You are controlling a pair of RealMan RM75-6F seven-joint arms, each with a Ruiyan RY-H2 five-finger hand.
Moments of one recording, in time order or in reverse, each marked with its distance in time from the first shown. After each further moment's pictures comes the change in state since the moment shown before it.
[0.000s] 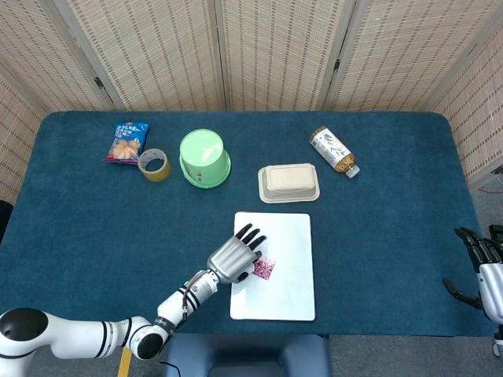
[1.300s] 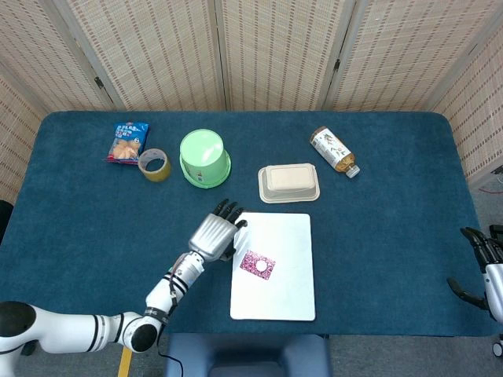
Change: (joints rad) left arm -0.004 0.128 -0.003 -0.086 -0.137 0.190 -0.078; right arm -0.006 0.008 0.005 0.015 0.003 0.000 0.034
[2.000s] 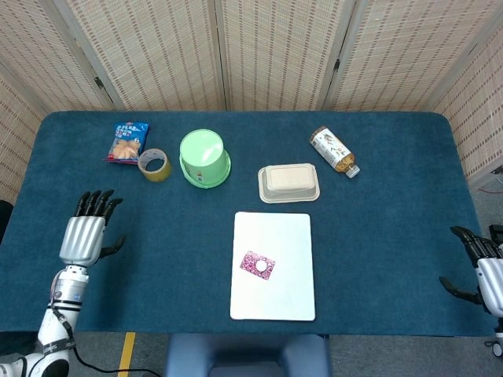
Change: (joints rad) left arm 0.444 0.318 0.133 -0.067 0.225 0.404 -0.323; right arm 0.045 0.013 -0.009 0.027 0.003 -0.098 0.124
